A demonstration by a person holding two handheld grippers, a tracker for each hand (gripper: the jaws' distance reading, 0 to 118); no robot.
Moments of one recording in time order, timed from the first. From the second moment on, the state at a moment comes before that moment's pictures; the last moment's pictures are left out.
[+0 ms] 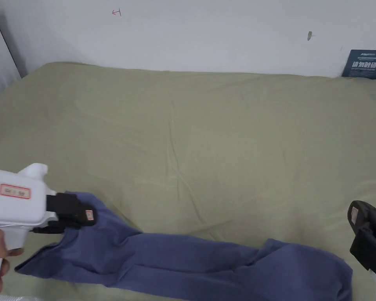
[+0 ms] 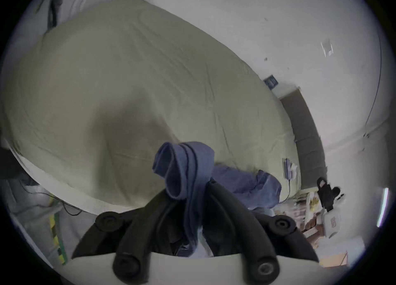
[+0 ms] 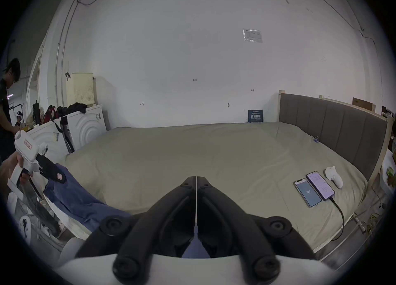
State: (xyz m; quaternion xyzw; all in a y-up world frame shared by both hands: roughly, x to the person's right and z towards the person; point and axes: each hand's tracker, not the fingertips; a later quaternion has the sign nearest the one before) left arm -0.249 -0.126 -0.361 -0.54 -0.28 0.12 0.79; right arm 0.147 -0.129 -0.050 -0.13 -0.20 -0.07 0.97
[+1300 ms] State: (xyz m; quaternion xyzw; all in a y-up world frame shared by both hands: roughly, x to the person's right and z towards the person) left arm -0.033 -0.301 -0.288 -0.59 -0.39 0.03 0.70; right arm 0.168 -0.160 -0.032 -0.17 -0.22 -0.12 0.95
